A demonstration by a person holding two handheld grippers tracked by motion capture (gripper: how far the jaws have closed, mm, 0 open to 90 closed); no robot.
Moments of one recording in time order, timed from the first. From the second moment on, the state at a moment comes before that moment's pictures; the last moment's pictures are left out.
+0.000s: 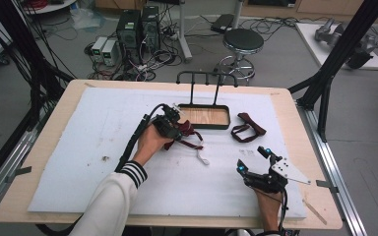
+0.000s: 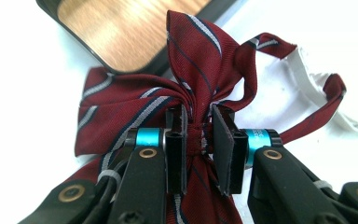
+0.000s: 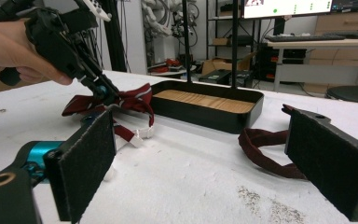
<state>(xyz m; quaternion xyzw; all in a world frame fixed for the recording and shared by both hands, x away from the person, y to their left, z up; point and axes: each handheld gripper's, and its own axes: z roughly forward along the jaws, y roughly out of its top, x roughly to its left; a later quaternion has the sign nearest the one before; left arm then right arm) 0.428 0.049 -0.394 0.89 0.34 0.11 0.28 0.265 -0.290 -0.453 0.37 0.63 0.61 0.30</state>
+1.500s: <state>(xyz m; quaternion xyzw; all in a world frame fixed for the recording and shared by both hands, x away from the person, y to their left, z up) 0.412 0.086 -0.334 0.78 0.28 0.21 0.51 0.265 -0.289 -0.453 0.37 0.64 0.61 0.30</state>
